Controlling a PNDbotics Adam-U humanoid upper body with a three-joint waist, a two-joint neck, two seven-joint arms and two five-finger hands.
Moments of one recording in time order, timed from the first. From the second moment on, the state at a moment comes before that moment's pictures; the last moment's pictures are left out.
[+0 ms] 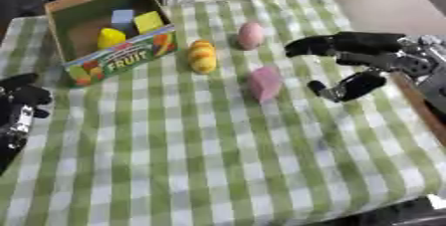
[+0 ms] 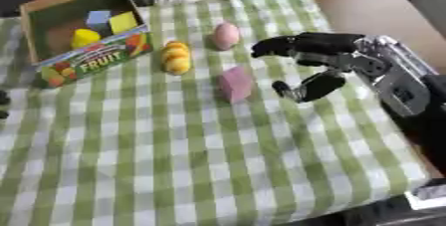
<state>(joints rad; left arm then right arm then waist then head) -0.06 0.28 -0.08 -1.98 -0.16 0.07 -0.04 -0.52 -0.75 0.29 -1.51 0.49 -0.44 0.54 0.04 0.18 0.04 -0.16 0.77</state>
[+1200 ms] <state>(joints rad) -0.05 0.25 -0.10 -1.98 -0.18 0.08 -0.09 -0.60 -0.65 0.33 -1.38 0.51 -0.49 0.54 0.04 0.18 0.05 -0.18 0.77</state>
